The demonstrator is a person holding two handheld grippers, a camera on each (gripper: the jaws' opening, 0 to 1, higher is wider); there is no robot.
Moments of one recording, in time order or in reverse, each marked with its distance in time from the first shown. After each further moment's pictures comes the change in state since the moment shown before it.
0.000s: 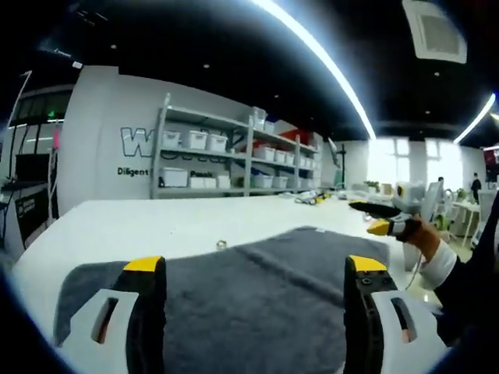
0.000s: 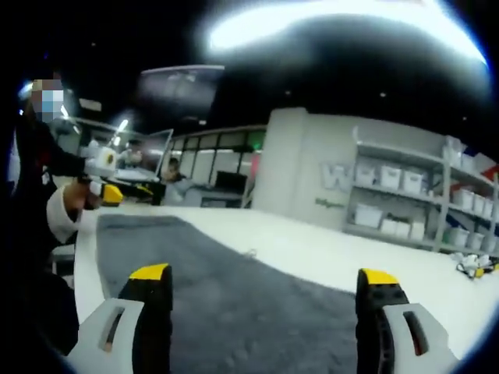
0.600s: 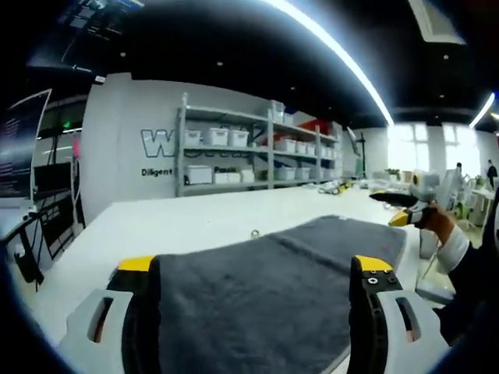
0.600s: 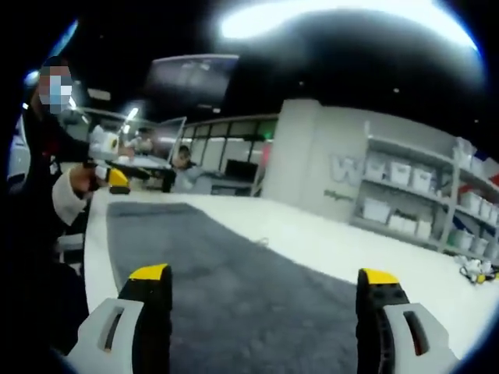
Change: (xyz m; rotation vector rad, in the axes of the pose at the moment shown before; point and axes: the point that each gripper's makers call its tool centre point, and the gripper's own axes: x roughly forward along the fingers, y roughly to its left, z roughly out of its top) left arm -0.053 0.033 0.001 0.051 0.032 0.142; right arm -0.001 0.022 -0.007 -0.040 0.077 0.049
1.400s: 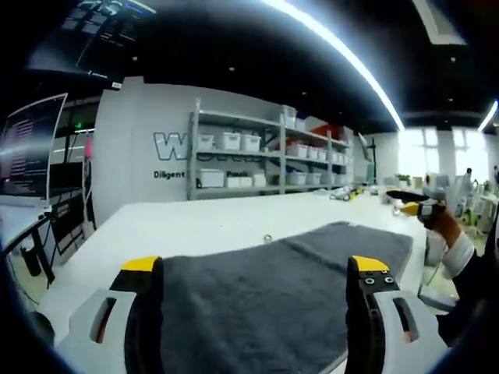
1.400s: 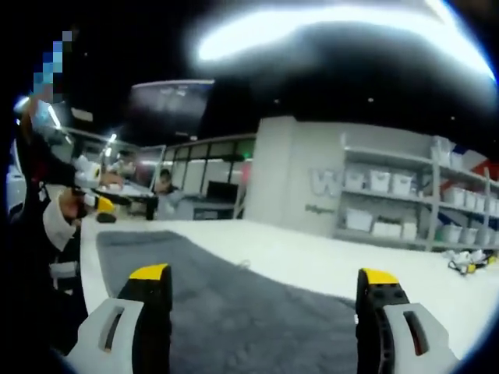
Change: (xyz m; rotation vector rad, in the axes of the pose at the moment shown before) left arm -0.016 0.020 0.008 -0.033 -0.019 0.065; right arm -0.027 -0.024 0.035 0.072 -0.114 -0.105
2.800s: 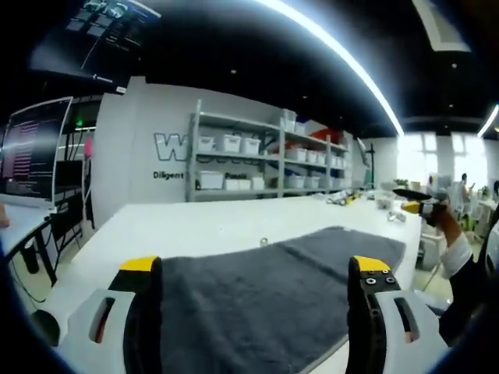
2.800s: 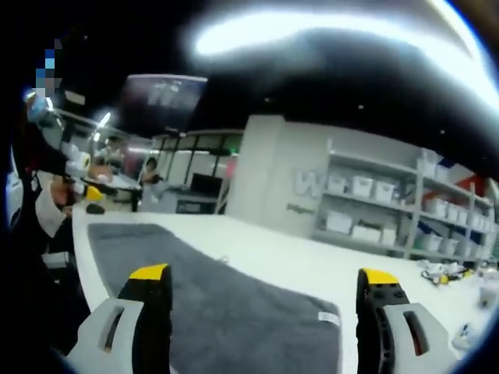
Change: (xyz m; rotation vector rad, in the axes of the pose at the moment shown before) left arm -0.020 -0.007 0.012 -0.006 -0.019 -0.013; right arm -0.048 -0.023 0.022 -0.069 0.018 -0.102
